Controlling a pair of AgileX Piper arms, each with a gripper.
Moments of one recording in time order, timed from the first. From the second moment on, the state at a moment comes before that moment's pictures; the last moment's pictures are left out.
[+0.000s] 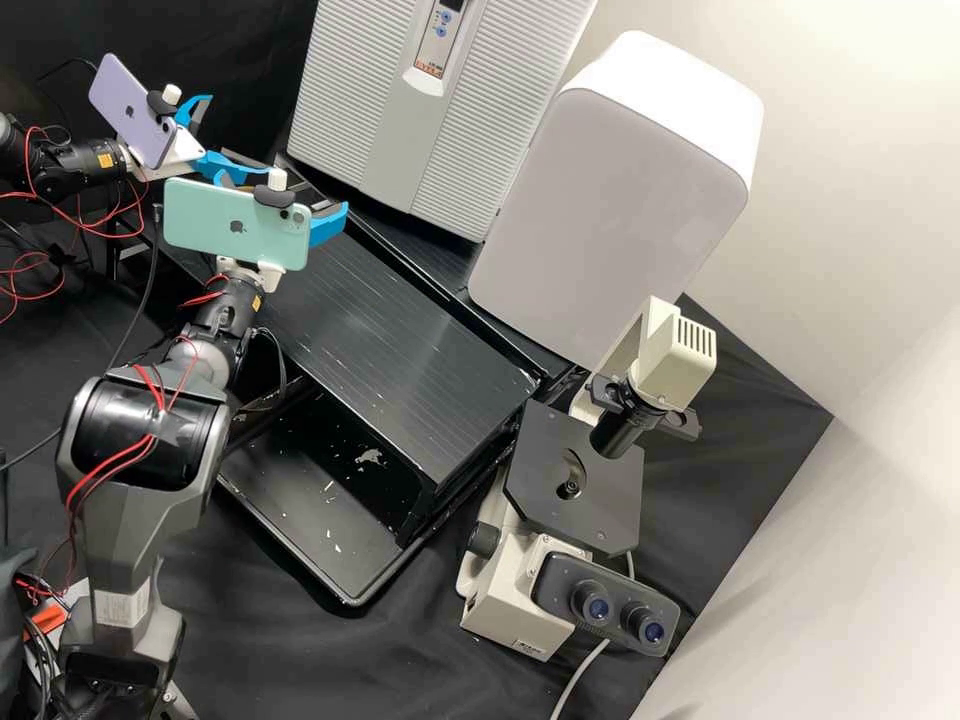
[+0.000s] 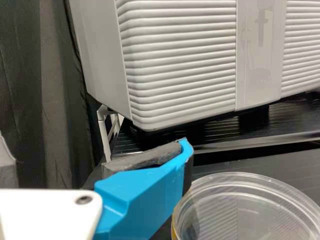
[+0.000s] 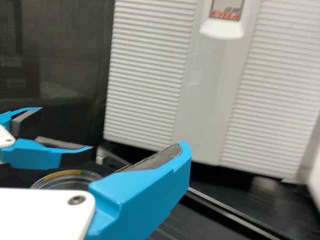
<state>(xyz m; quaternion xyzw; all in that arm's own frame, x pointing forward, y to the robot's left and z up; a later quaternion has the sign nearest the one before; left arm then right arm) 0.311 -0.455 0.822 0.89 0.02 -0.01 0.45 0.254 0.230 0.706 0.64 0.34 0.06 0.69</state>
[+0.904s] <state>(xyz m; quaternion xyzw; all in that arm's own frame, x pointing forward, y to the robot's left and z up) 0.311 -0.455 0.822 0.89 0.02 -0.01 0.45 0.284 0.232 0.657 0.65 0.34 -0.07 0.68</state>
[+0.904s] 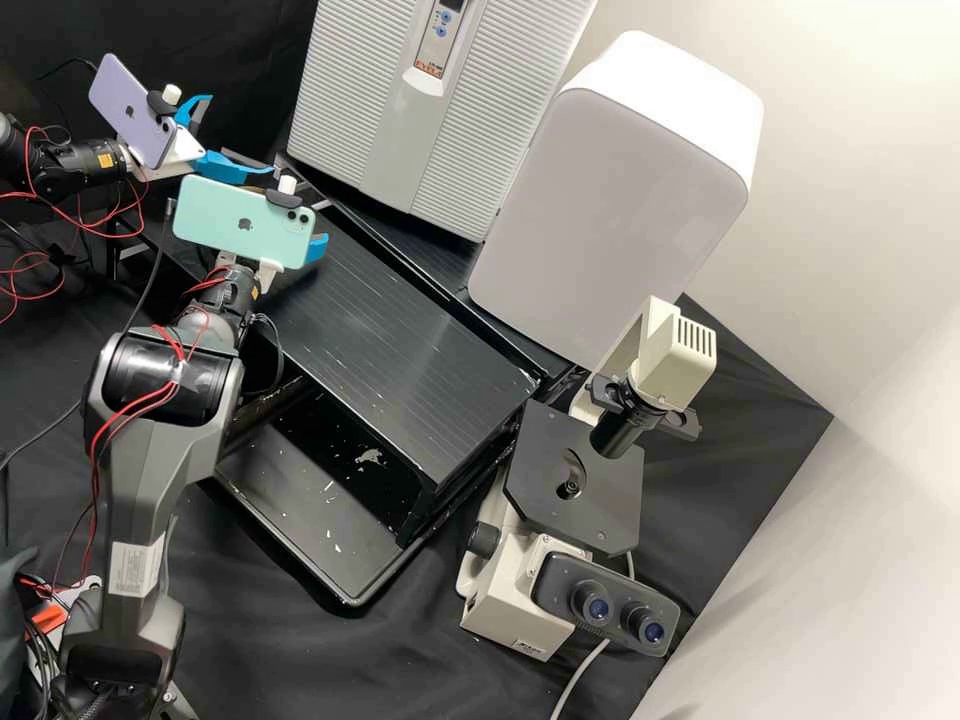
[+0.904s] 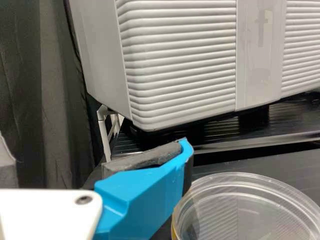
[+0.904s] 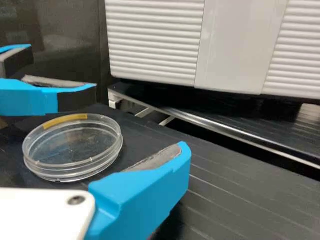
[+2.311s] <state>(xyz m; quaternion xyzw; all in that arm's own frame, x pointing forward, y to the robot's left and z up) 0.311 -0.455 0.822 0.89 0.02 -0.01 0.45 0.303 0.262 0.632 0.58 0.29 -0.05 0.75</state>
